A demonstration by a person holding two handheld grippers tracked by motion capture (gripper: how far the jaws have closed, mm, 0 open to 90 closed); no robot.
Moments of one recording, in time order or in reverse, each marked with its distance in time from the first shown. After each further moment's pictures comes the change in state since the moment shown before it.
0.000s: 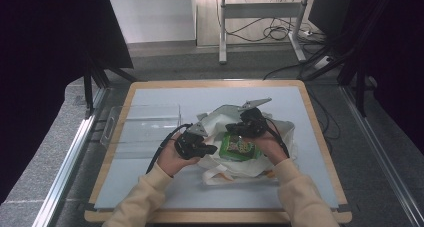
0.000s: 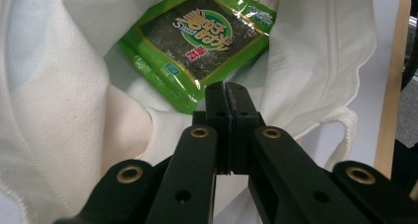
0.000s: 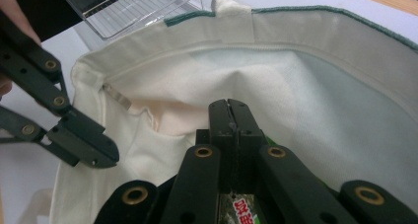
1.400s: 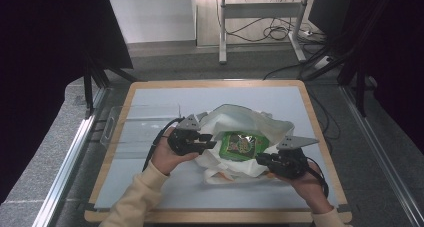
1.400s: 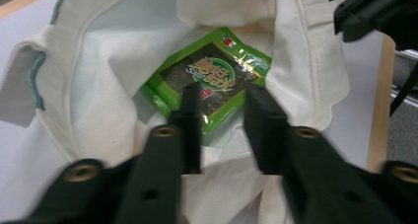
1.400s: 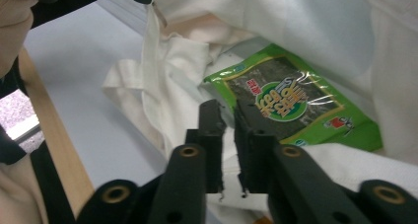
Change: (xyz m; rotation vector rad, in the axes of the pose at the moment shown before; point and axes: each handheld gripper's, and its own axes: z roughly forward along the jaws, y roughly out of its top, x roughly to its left) left arm -0.006 0.012 -0.030 -0.132 0.045 0.019; right arm 0.039 -0.093 -0.100 -0.072 -0.073 0.004
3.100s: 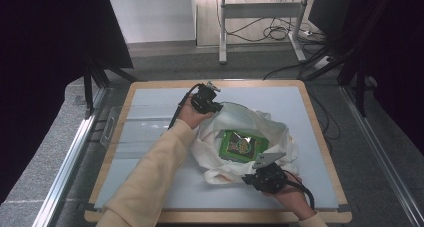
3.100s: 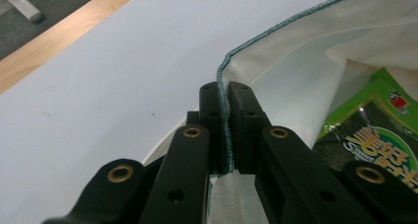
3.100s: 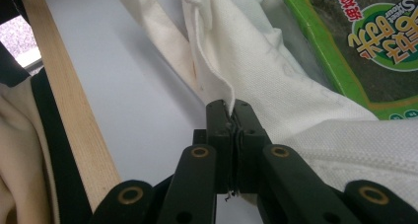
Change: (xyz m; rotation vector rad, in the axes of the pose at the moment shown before) left arm 0.101 0.064 0.085 0.135 0.187 -0.073; right arm 0.027 -0.035 0.054 0.218 0.092 -0.112
